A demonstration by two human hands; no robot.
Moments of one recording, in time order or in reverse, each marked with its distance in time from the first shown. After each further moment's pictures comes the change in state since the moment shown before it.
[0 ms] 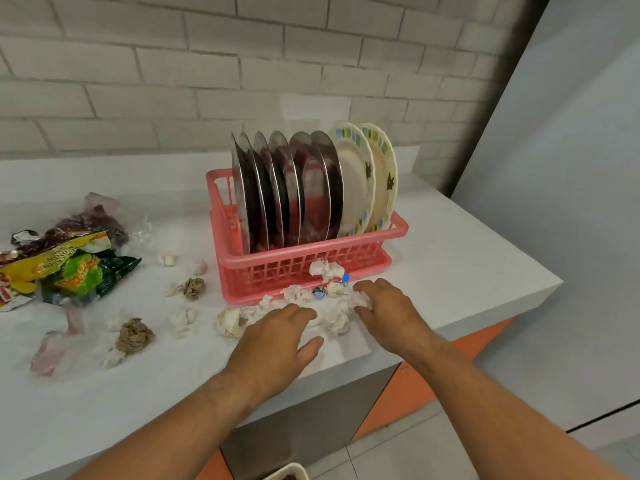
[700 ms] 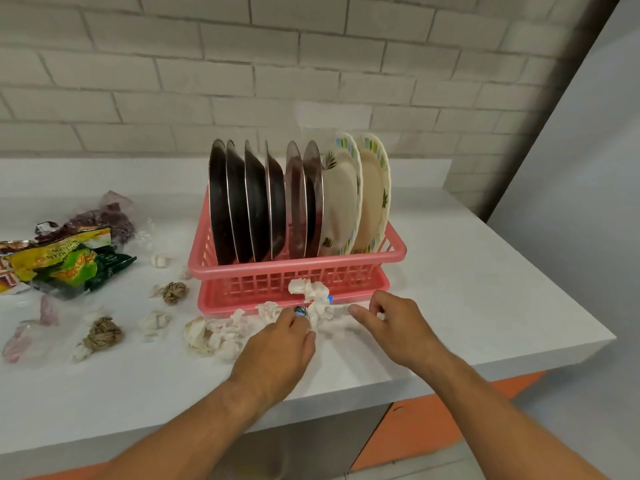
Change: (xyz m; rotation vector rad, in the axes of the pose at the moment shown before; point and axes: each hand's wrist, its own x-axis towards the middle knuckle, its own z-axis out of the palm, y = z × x) left_hand 0.054 0.050 0.046 0.209 0.031 -0.164; right_hand 0.042 0.068 -0.029 0.359 0.008 -0.140
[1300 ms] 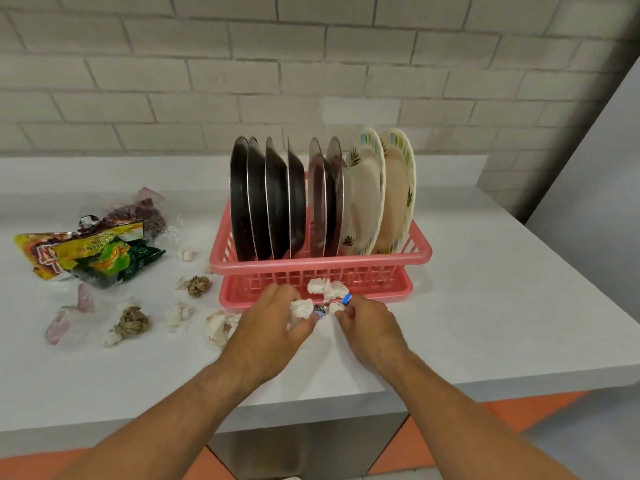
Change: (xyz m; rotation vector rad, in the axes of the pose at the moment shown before) left_hand 0.001 -0.019 -0.034 -0.344 0.174 -0.205; right_hand 0.031 -0.016 0.063 -0.166 -0.049 0.037
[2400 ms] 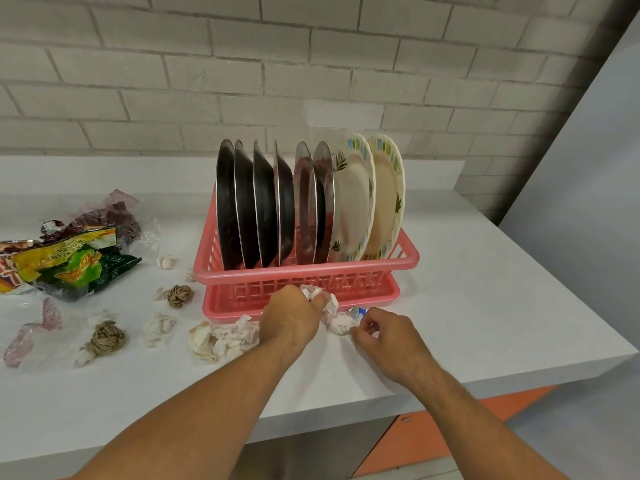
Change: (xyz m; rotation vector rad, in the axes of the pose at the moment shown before) left_hand 0.060 0.023 0.050 -0.115 -0.021 -0.500; right_hand -0.022 0.027 -0.030 0.127 -0.026 0.057
